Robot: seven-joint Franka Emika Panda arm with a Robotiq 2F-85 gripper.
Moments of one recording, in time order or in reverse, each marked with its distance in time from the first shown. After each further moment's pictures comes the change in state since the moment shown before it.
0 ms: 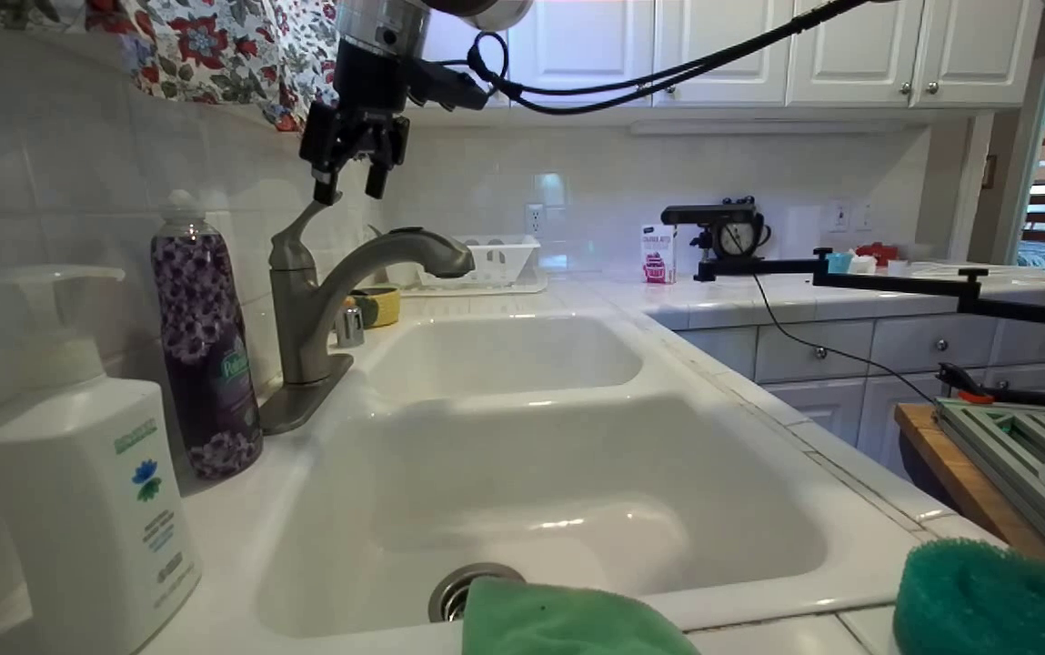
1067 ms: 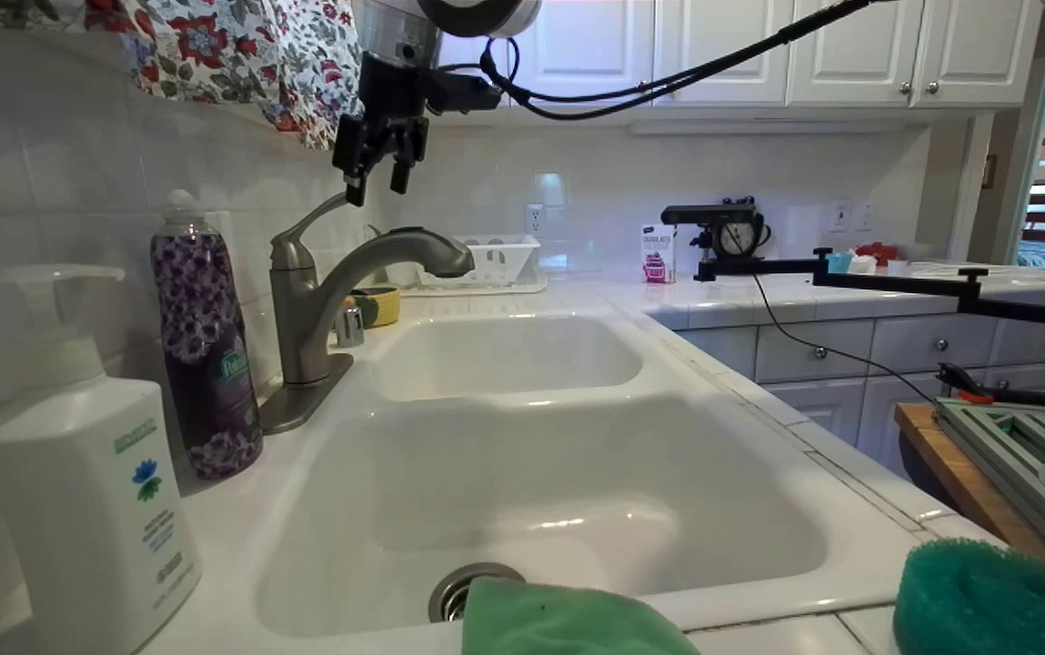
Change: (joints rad) arm -0.012 0.000 -0.055 0.000 -0.056 -0.006 0.000
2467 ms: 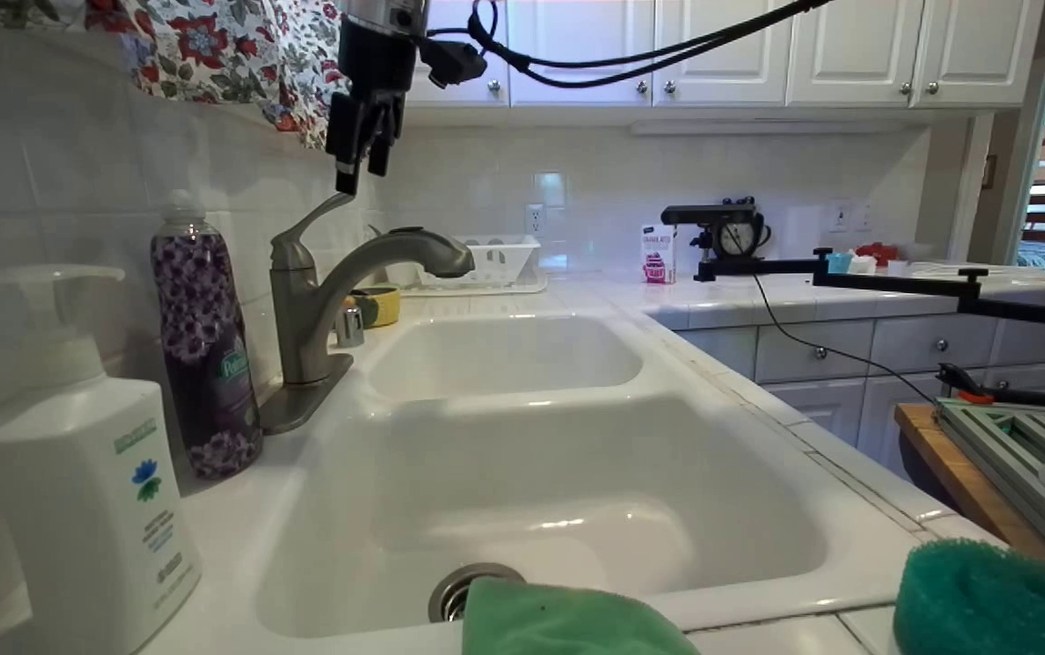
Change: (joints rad) arm 0.017 -0.040 0.078 -0.010 -0.080 -0.061 -0.179
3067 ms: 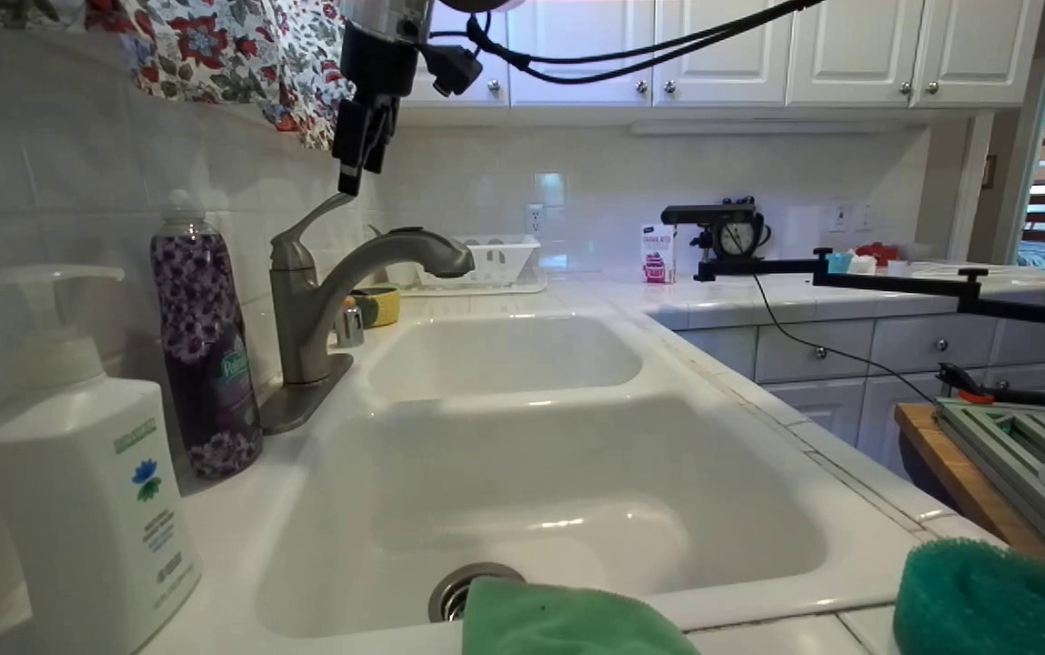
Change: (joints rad) arm -0.024 0.000 0.009 -0.018 -0.026 0.067 -0.076
